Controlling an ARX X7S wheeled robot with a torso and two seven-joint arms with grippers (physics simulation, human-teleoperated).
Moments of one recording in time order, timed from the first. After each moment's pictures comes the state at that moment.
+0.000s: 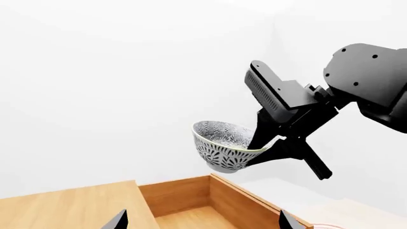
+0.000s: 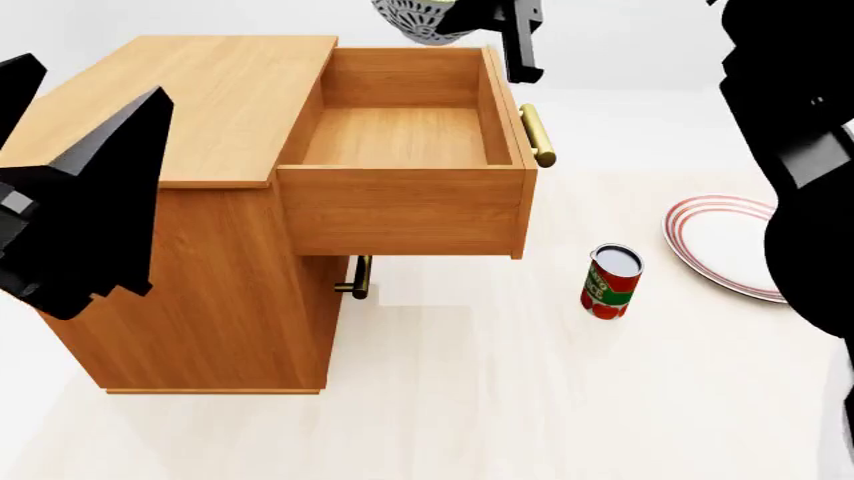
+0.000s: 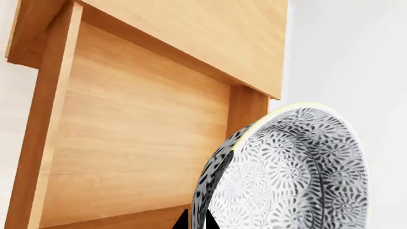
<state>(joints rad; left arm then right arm) -0.75 -0.82 -0.49 0.76 -1.86 -1.08 -0.55 2.09 0.00 -1.49 1.22 0.35 0.09 -1.24</state>
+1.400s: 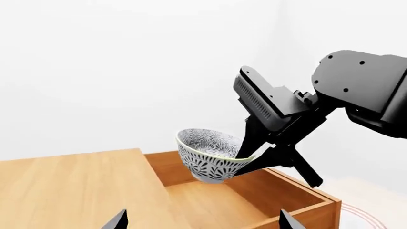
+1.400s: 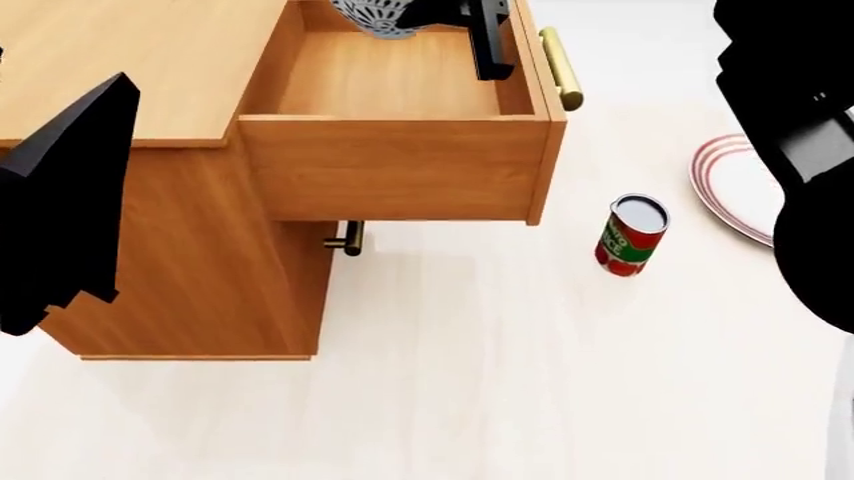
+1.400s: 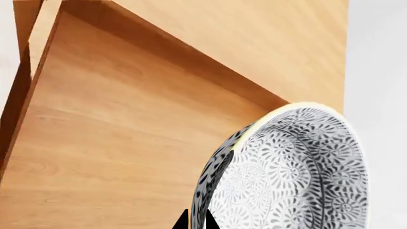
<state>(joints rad) -0.74 -0.87 -0.55 0.79 -1.88 -1.05 -0.52 2.11 0.00 -1.53 1.14 0.44 0.07 -1.20</state>
